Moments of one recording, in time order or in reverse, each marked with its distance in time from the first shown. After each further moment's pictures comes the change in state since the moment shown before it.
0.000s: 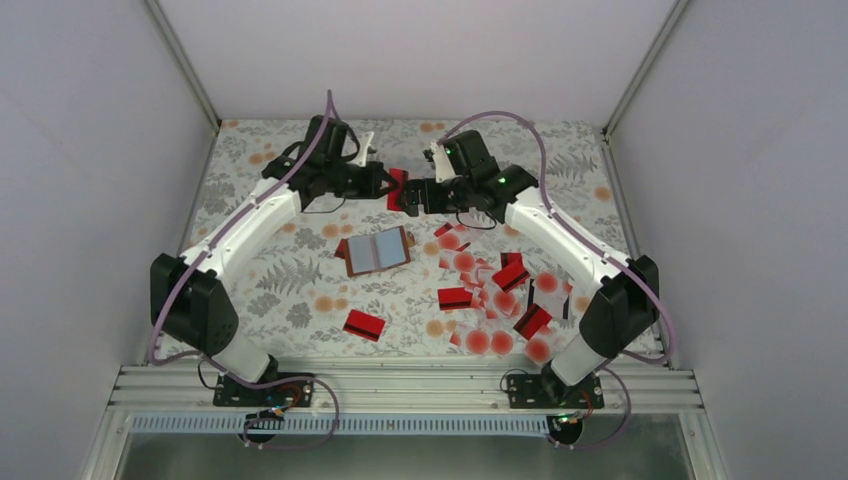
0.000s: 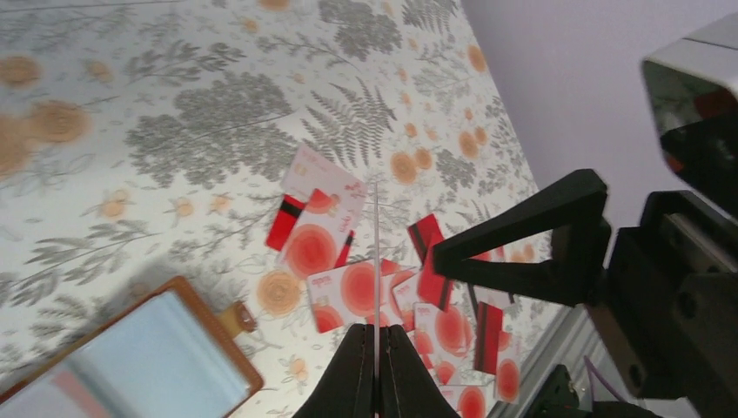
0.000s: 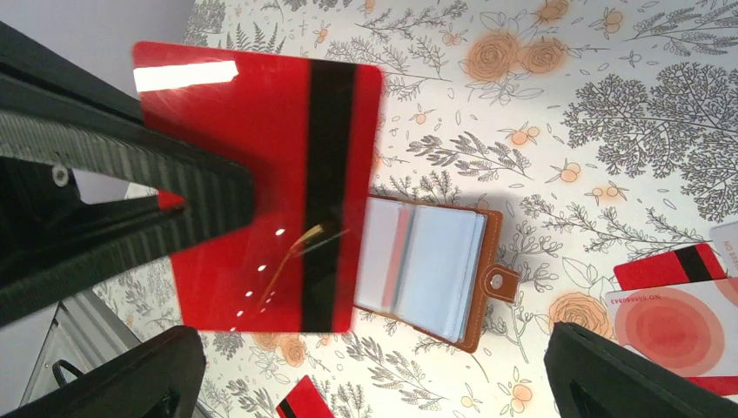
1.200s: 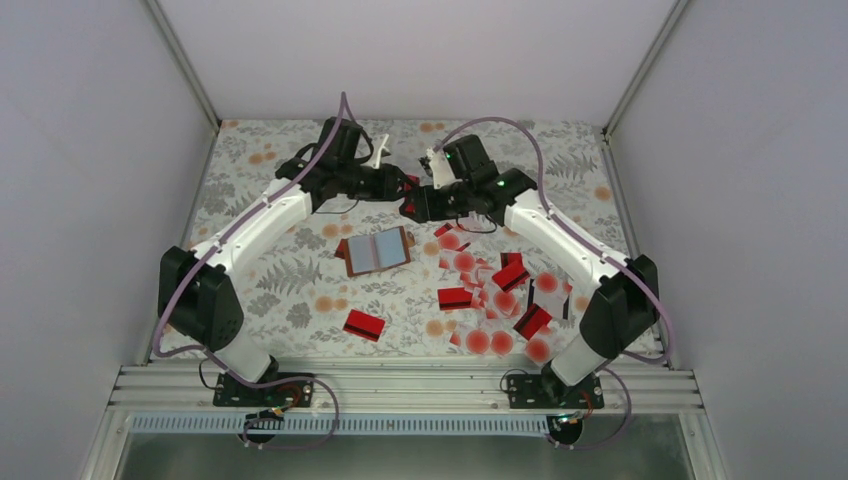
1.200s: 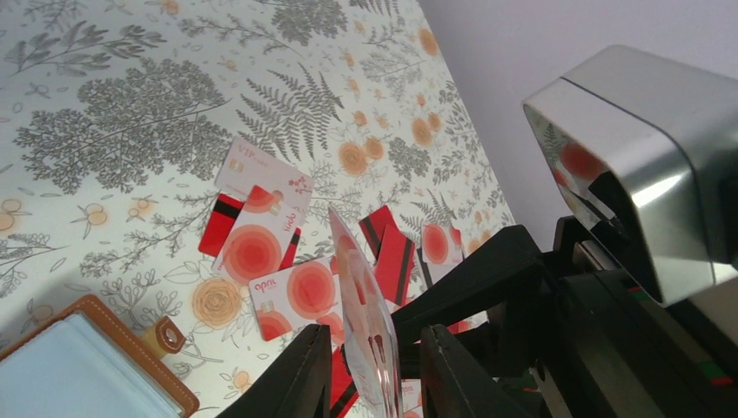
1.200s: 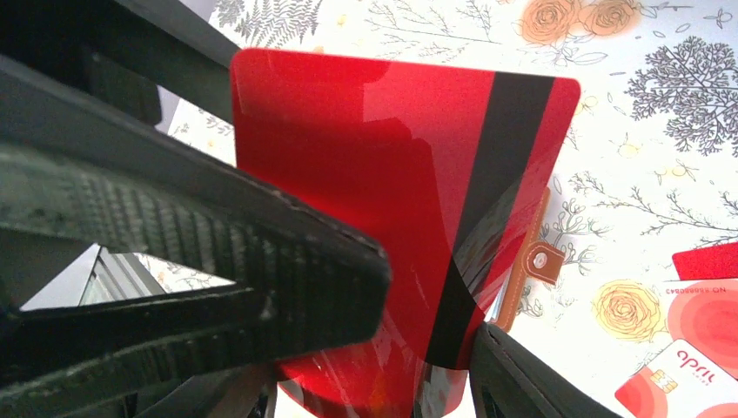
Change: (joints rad) left arm -0.043 0.026 -0.006 0.075 0.066 -0.047; right arm -0.002 -0.011 -0.040 0.016 -0.109 -0.041
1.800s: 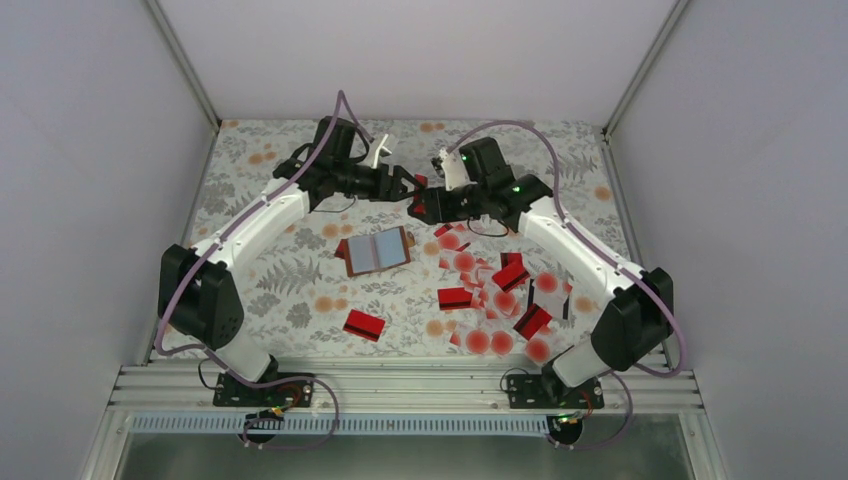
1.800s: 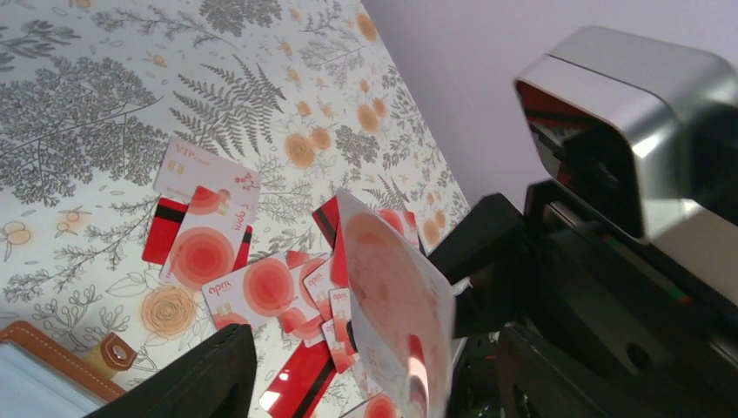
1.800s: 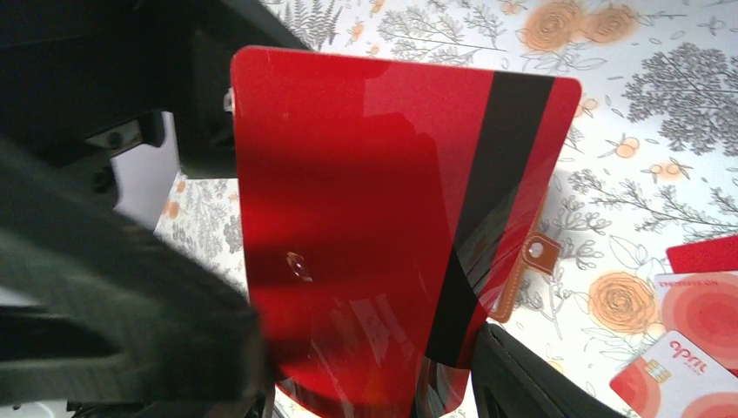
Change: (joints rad) left arm 0.034 0.006 -0.023 0.050 0.164 0.038; right arm -0.052 -0.080 -0.088 0.034 -0.058 -0.007
